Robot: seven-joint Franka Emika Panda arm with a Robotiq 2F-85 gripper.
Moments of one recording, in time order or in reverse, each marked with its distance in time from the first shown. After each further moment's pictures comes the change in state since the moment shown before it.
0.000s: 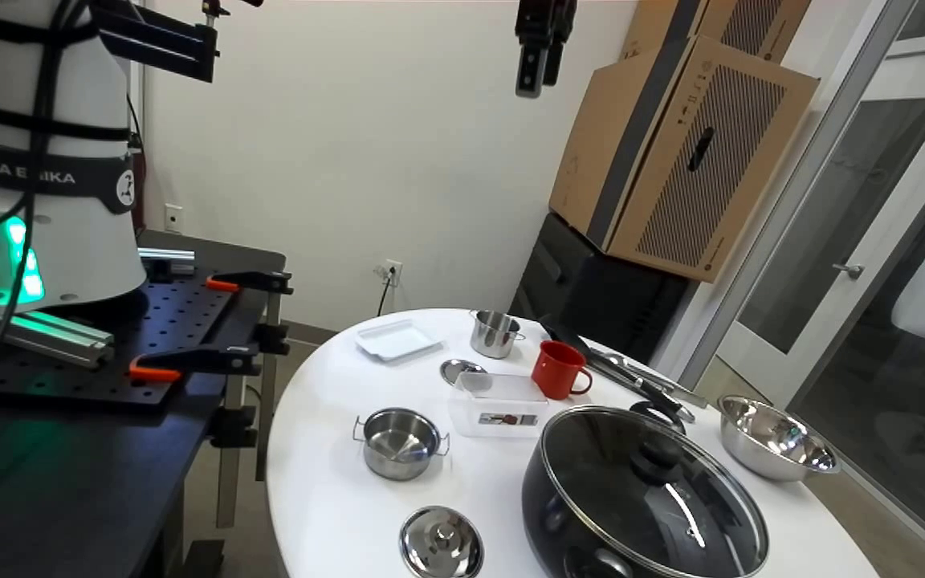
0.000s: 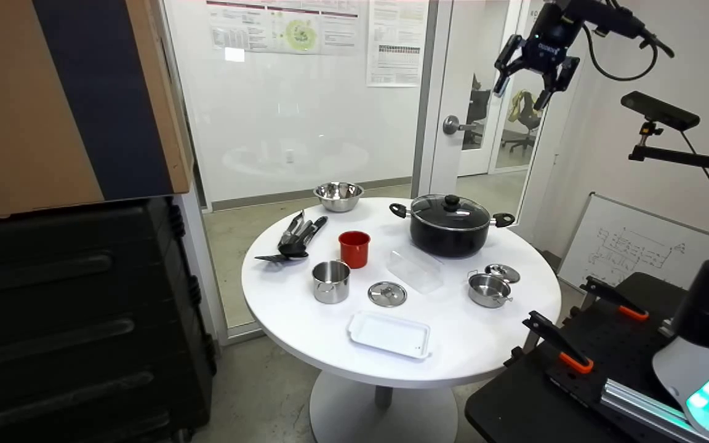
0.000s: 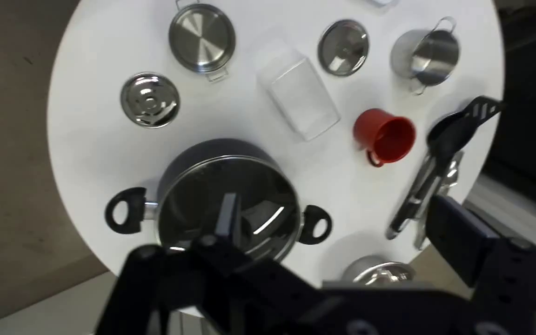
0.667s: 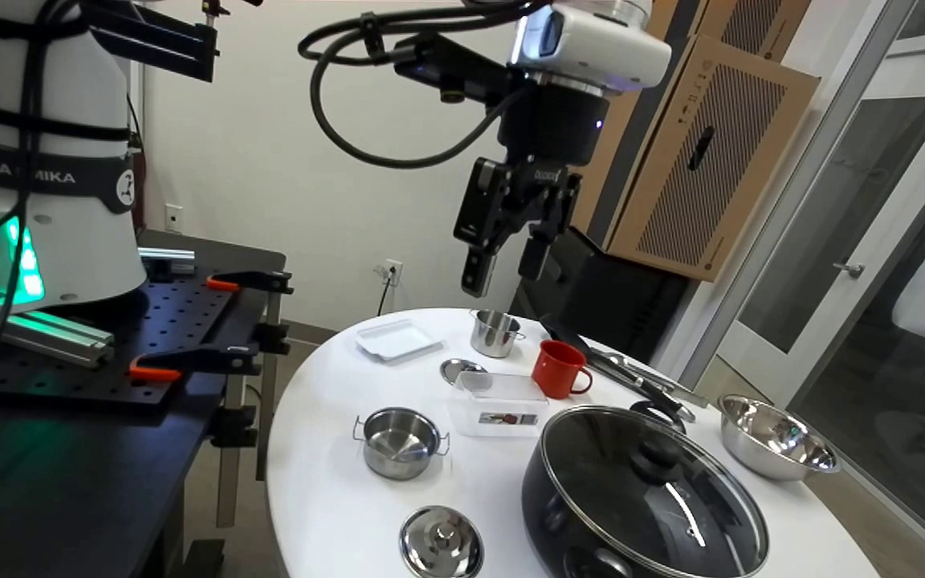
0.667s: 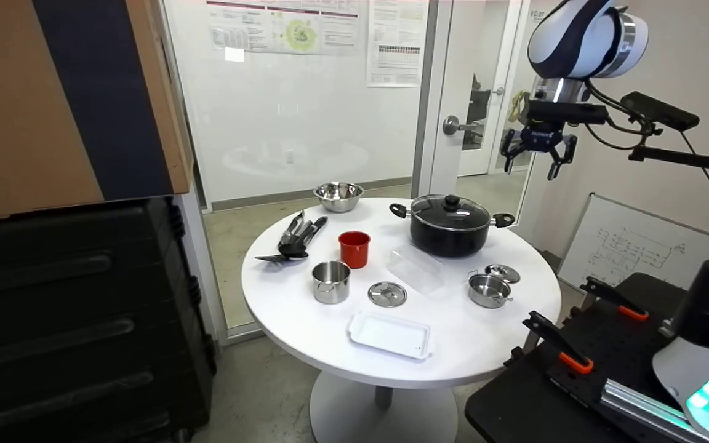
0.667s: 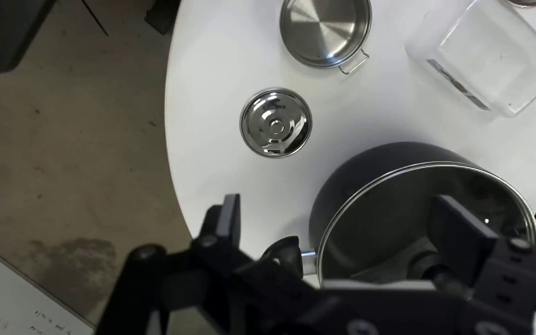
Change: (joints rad) arm -0.125 0.388 0.012 -0.029 -0.192 0.294 0.324
